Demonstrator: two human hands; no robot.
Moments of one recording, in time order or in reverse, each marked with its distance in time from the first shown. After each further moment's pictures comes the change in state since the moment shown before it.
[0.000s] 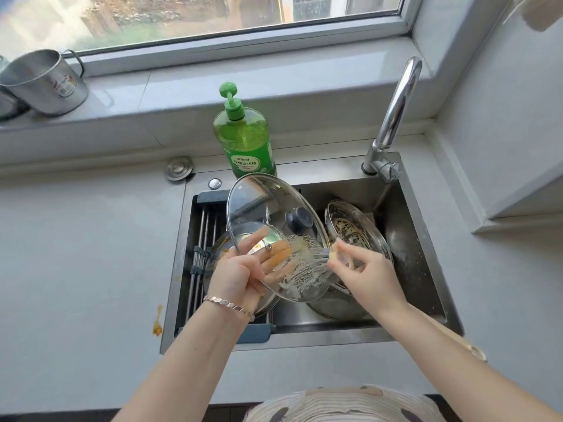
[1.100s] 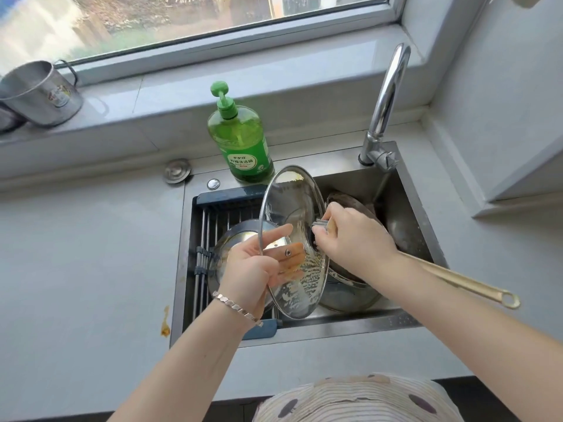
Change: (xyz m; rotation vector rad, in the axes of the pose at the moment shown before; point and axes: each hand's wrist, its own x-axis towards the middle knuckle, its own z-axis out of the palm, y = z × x) left_hand -0.020 -0.002 0.014 0.397 -0.127 0.057; right_hand 0.029 -0.049 -0.005 -0.588 -0.164 -0.098
